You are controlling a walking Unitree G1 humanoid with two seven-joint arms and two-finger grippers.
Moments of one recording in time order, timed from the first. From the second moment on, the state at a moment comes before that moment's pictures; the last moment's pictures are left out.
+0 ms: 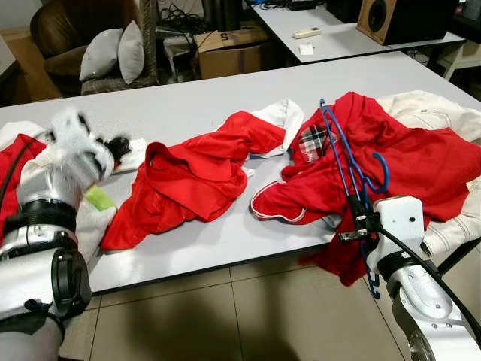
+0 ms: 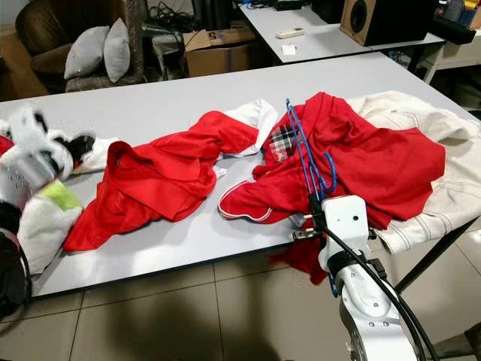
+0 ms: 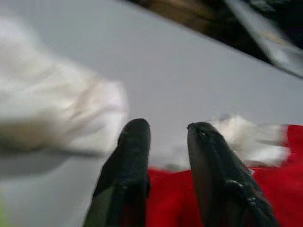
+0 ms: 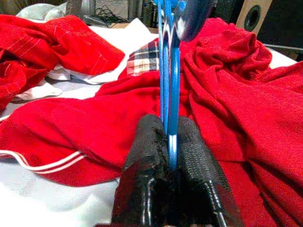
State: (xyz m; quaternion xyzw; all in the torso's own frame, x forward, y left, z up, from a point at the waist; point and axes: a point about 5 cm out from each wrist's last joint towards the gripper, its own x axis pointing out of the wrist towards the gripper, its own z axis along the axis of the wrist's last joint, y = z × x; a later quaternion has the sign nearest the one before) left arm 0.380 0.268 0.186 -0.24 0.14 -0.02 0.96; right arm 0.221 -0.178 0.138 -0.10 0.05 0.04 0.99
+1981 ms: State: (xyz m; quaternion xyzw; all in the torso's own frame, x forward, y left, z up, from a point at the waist) left arm 0.375 0.205 0.225 0.08 0.09 -0.23 0.97; right arm 0.220 -0.177 0.136 -0.09 0.05 0.04 0.99
